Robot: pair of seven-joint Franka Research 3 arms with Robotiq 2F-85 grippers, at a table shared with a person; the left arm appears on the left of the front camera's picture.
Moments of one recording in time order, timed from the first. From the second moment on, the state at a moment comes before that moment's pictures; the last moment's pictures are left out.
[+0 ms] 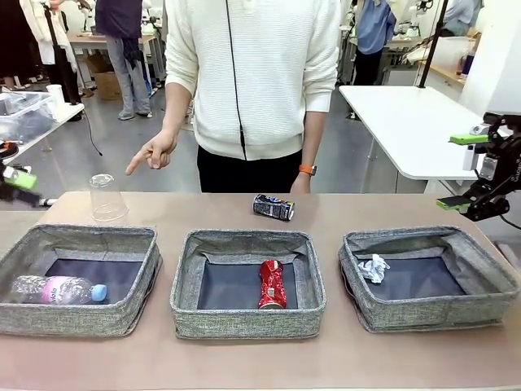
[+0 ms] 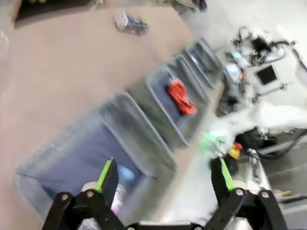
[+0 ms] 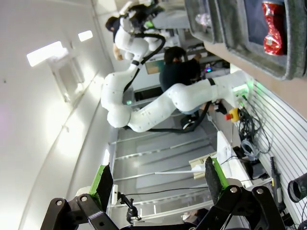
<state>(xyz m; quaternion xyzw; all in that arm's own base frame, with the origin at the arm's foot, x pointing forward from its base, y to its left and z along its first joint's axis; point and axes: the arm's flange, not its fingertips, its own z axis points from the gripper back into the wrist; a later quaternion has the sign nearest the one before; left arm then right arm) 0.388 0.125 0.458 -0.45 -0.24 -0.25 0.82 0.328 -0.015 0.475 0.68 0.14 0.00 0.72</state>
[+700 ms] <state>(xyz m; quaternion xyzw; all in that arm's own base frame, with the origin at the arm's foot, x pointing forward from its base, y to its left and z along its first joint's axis) 0.412 0.158 0.483 -0.39 -0.40 -0.24 0.79 0.328 -0.015 0.475 0.68 0.14 0.00 0.72</state>
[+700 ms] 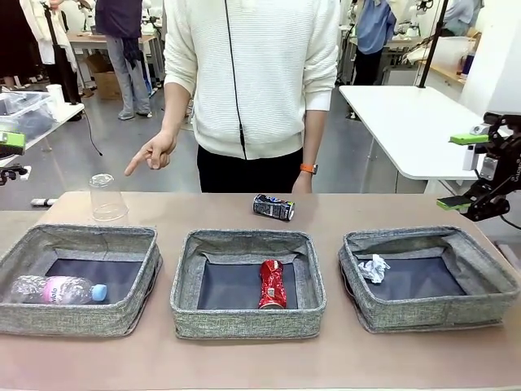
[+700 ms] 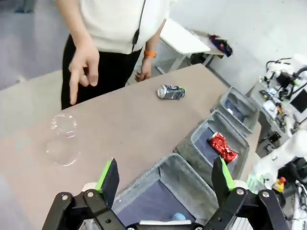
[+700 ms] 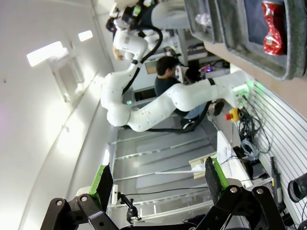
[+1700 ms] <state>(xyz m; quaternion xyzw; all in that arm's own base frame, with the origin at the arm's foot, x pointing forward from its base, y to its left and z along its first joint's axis) 0.568 0.243 0.385 -0.21 -0.43 -0.45 0.75 0.328 -0.015 0.475 0.68 0.14 0.00 0.72</state>
